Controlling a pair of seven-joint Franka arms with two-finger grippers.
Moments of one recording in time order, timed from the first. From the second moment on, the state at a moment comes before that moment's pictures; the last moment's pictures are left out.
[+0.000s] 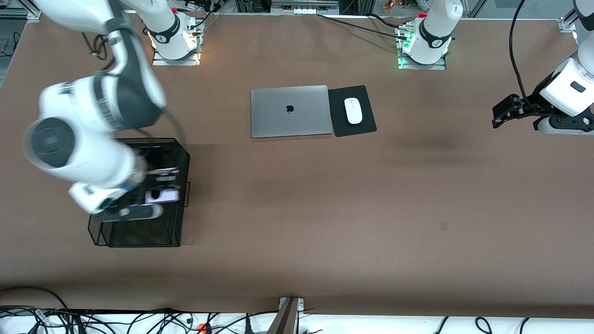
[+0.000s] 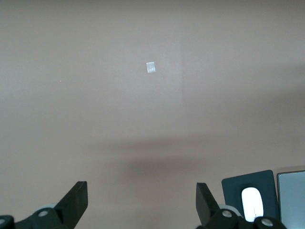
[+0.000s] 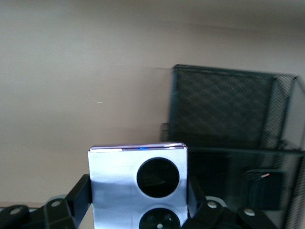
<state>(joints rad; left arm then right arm) -0.04 -0.02 0.01 -1.69 0.02 1.69 -0.01 0.22 0.63 0.00 -1.03 -0.01 1.62 0.09</state>
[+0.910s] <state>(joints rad) 0.01 0.00 0.02 -1.69 0.02 1.68 -0.01 0.07 0.88 -0.06 -1.05 -0.01 1.97 -0.17</state>
